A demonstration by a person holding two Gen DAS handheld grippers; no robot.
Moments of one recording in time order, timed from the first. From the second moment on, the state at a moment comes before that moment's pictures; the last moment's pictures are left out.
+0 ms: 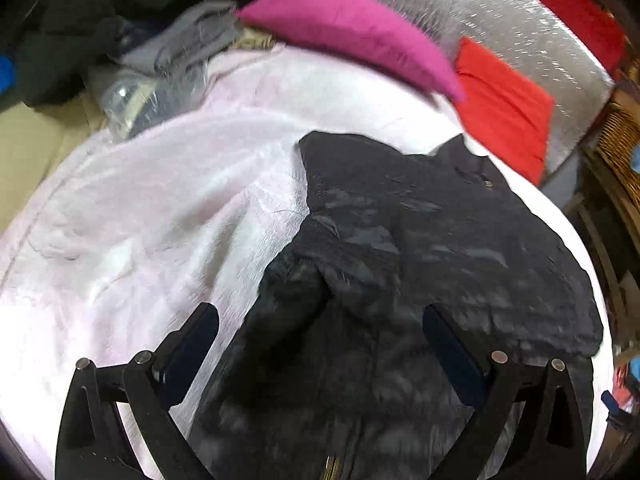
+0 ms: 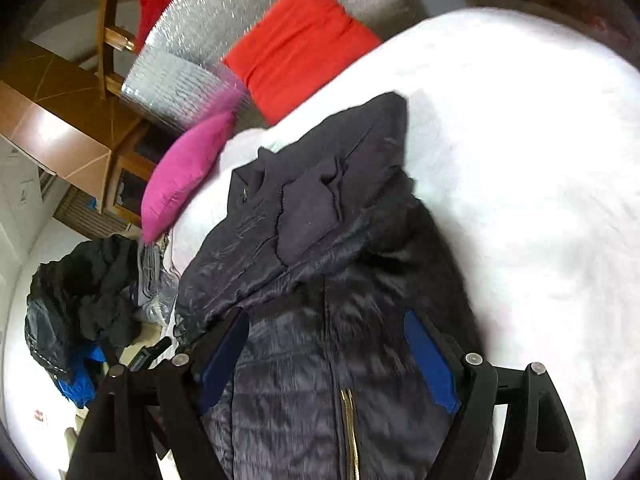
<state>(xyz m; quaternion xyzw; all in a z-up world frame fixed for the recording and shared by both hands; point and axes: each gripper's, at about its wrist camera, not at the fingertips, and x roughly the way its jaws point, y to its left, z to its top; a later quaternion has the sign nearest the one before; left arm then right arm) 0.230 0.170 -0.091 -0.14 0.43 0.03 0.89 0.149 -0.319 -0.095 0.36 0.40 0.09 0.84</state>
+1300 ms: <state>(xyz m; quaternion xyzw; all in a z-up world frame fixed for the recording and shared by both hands) 0.093 0.173 -0.089 -0.12 0.42 0.03 0.90 0.106 -0.346 -0.116 0.31 0.46 0.07 0.83</state>
